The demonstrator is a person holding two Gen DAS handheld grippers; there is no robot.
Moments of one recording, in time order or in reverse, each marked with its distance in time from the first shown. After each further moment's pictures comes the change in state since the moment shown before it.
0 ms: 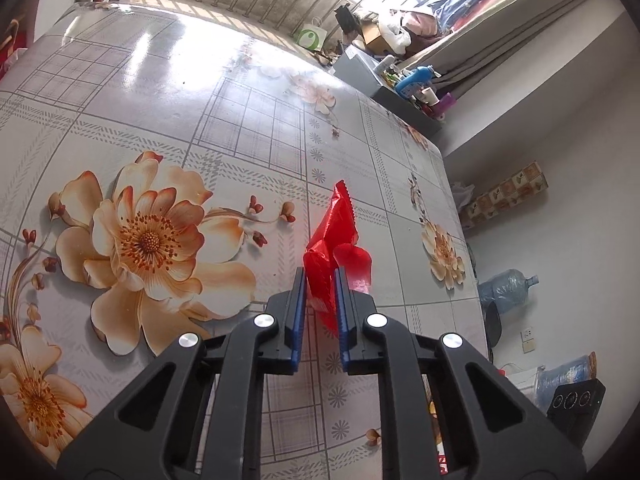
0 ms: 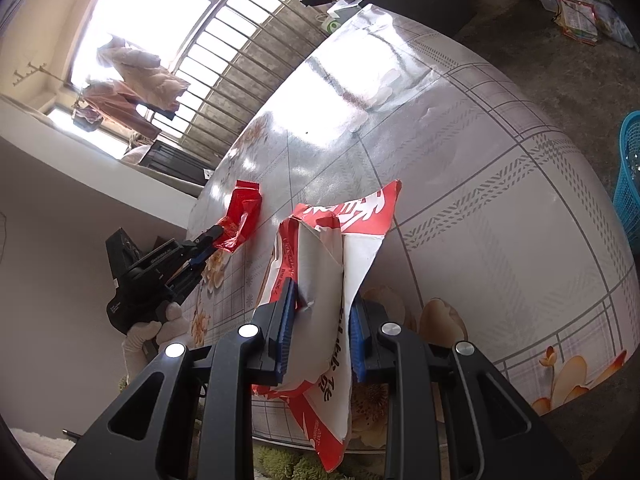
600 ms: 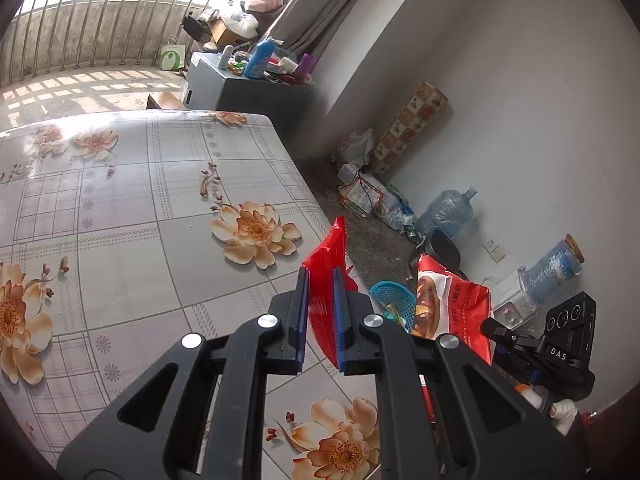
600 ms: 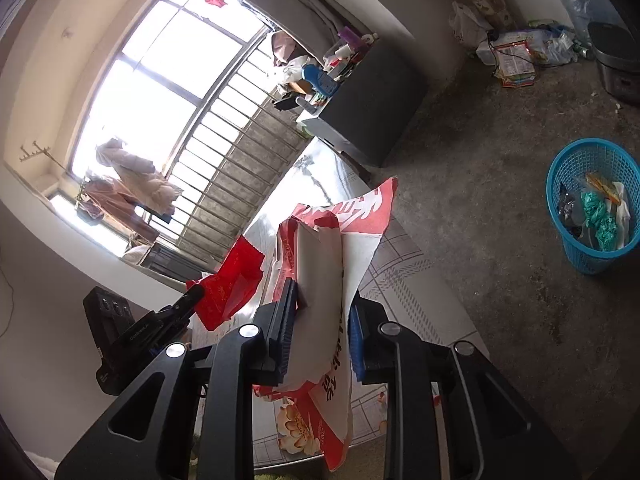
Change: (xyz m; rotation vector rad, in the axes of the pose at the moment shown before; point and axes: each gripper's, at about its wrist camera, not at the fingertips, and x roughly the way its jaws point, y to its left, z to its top) left arm 0.006 -0.192 -0.037 0.430 0.068 -0.245; right arm -0.151 -0.077 0.016 0.136 -0.398 -0.028
